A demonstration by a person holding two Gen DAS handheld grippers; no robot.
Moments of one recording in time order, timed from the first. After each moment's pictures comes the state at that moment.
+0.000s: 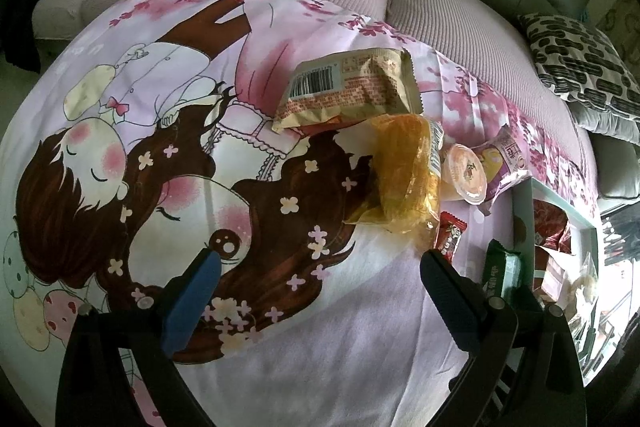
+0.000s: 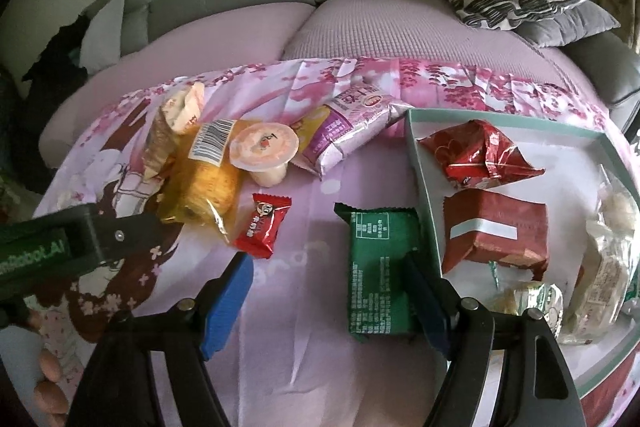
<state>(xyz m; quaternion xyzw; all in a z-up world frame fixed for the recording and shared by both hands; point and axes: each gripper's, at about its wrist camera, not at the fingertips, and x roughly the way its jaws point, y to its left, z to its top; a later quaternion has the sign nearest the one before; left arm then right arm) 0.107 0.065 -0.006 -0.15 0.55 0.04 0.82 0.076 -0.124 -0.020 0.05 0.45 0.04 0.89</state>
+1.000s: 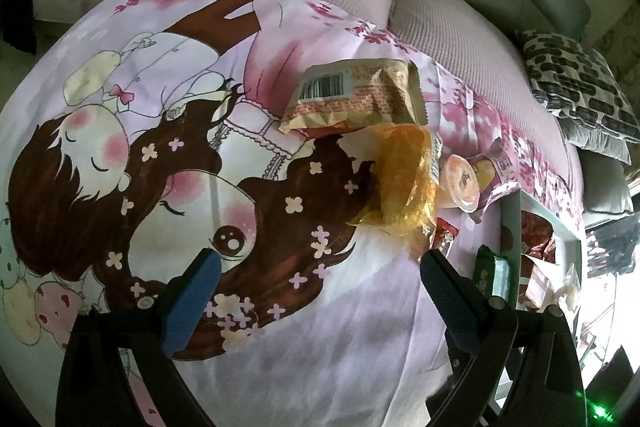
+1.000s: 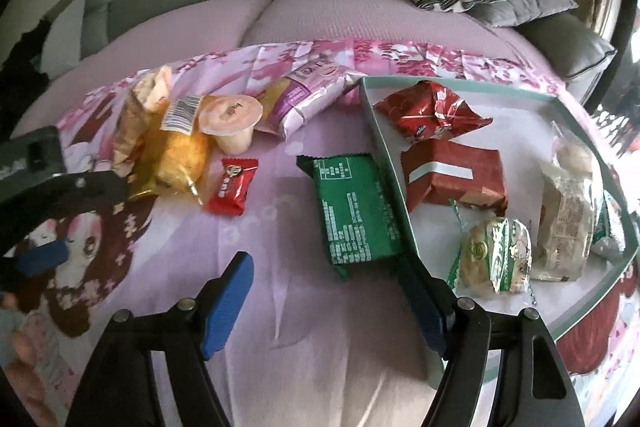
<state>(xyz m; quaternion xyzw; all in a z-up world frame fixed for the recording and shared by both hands) 0.101 0.077 -0.001 -0.19 0.55 0.03 0.82 0.050 -0.117 -0.025 0.05 0.47 -0.05 0.88</state>
